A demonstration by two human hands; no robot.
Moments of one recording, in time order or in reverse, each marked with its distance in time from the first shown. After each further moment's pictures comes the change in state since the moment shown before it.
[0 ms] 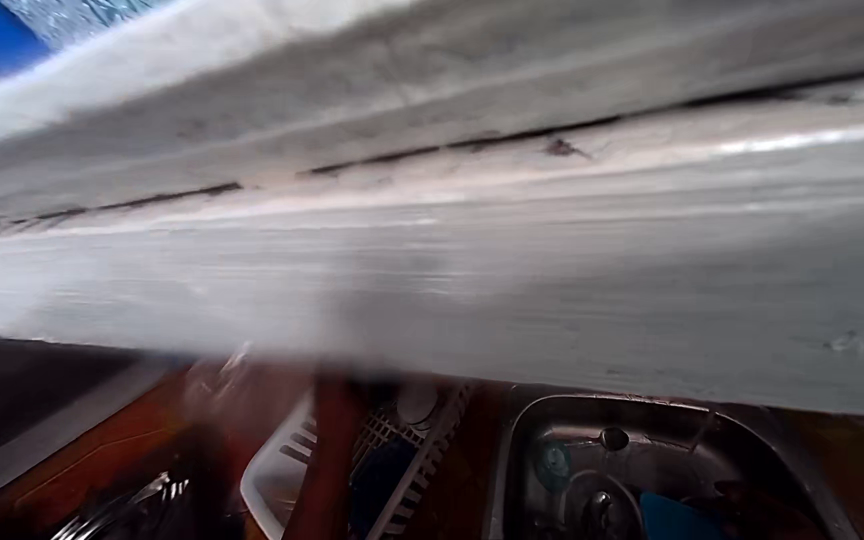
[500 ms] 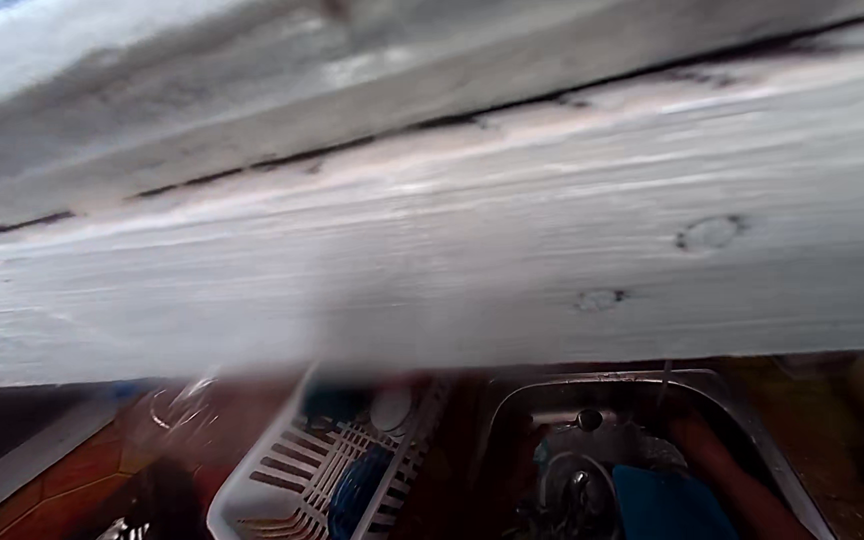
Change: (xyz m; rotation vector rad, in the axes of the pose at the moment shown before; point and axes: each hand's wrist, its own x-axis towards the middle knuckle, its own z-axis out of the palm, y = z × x) left_hand -0.173 0.126 0.180 0.138 -1.024 0.662; right_hand 0.064 -0.038 0.036 0.149 0.046 -0.107
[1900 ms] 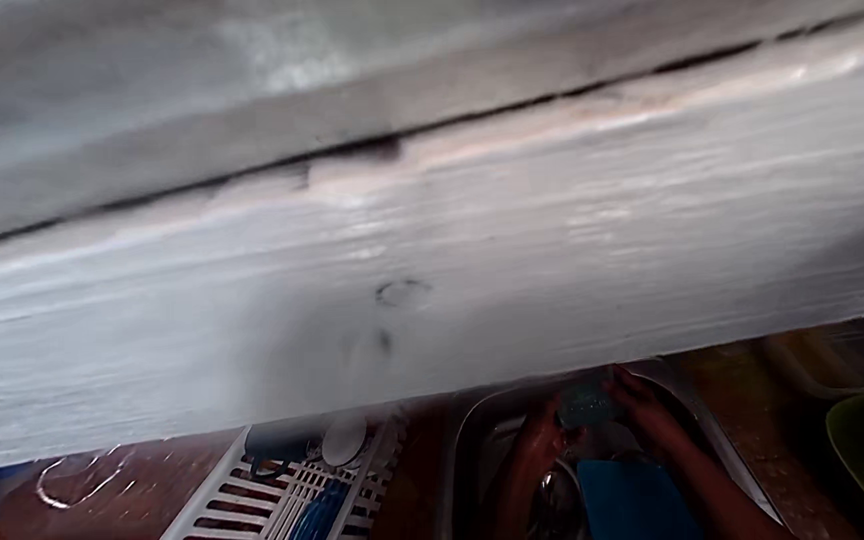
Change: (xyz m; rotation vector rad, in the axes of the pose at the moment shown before) left_hand 0.049 0.119 -0.016 -1.635 -0.024 -0.130; right_hand -0.013 -0.019 -0.007 0.320 -0.036 -0.091
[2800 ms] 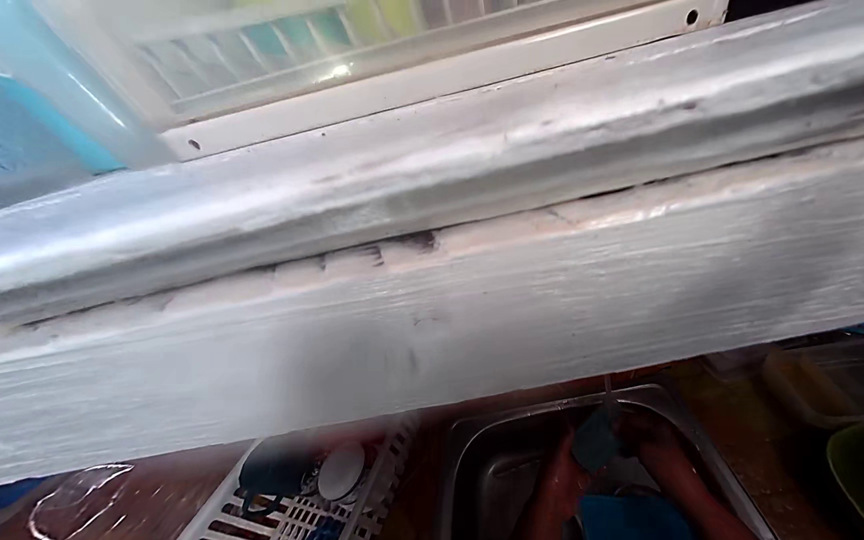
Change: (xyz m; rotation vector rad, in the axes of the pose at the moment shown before) left_hand 0.021 -0.036 0.018 -0.193 -0.038 0.030; right_hand -0.017 -0.004 -0.007 -0.344 0.137 -0.137
